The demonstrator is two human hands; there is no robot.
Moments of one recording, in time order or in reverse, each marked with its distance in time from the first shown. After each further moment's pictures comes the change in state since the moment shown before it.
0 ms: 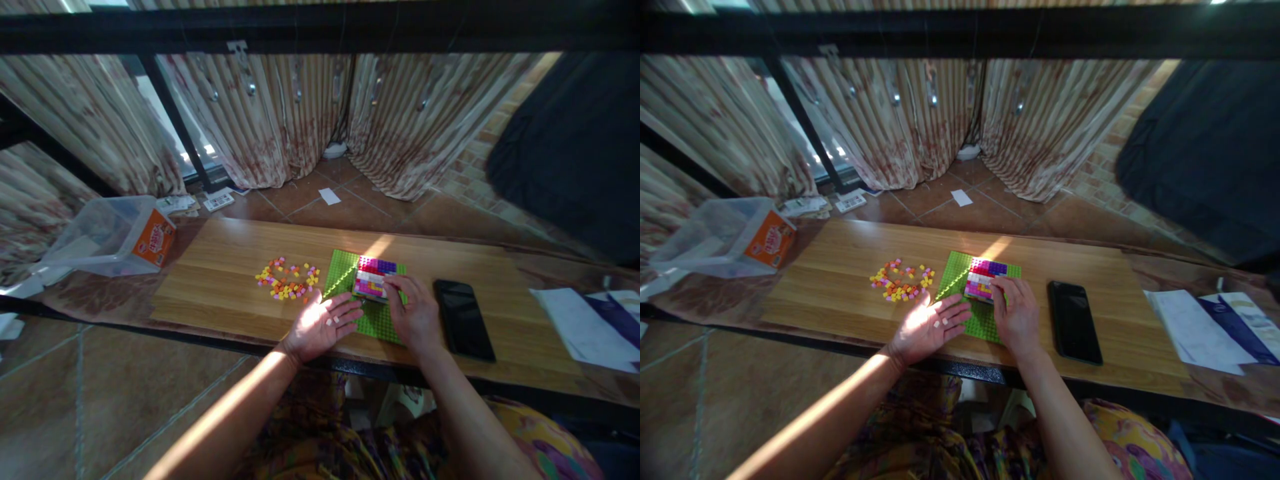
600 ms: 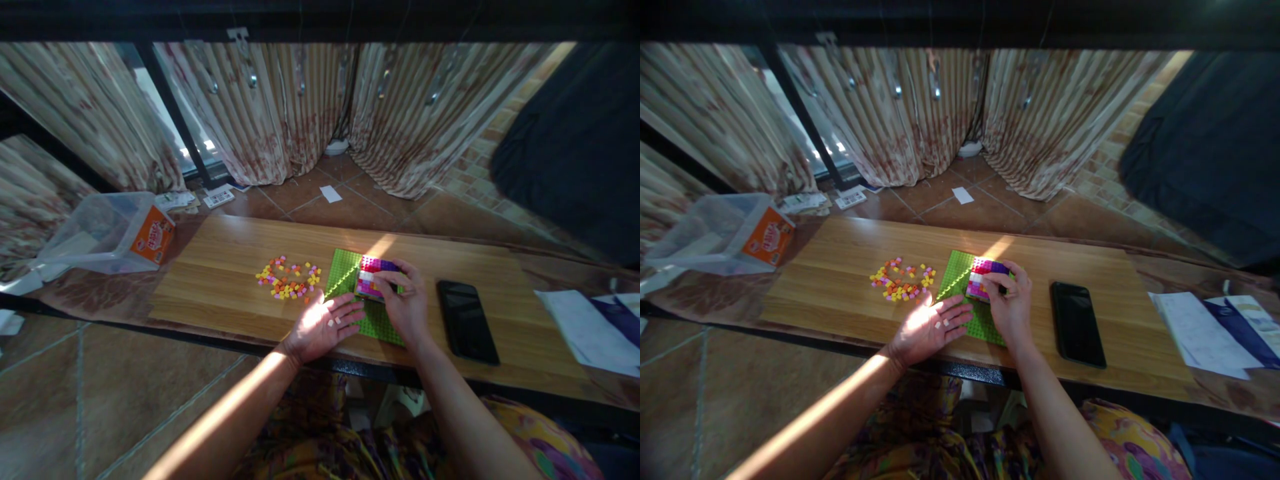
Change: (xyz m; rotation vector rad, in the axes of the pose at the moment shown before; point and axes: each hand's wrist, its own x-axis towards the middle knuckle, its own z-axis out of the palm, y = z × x) left_hand 0.001 0.000 0.000 0.019 -0.018 -0.007; right_hand 0.005 0.011 0.031 0.186 0.090 0.260
